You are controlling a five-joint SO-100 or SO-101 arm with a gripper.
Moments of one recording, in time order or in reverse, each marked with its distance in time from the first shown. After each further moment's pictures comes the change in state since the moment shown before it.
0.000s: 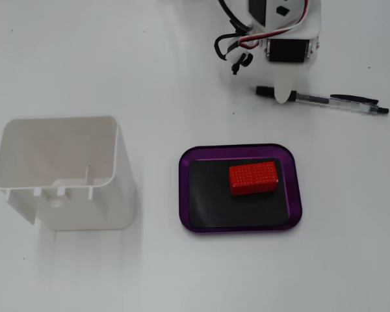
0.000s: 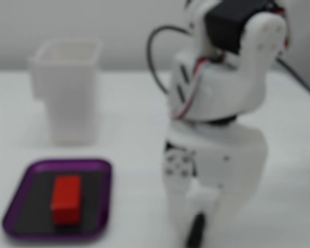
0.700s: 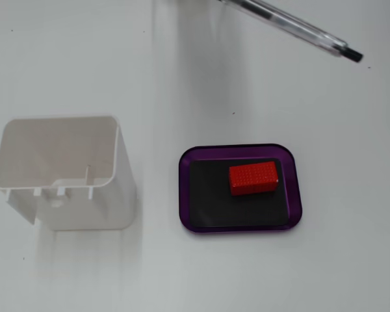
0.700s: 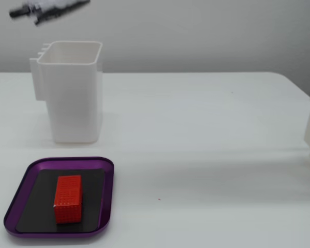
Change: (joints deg) arm 28.9 25.8 -35.7 22.8 -15.6
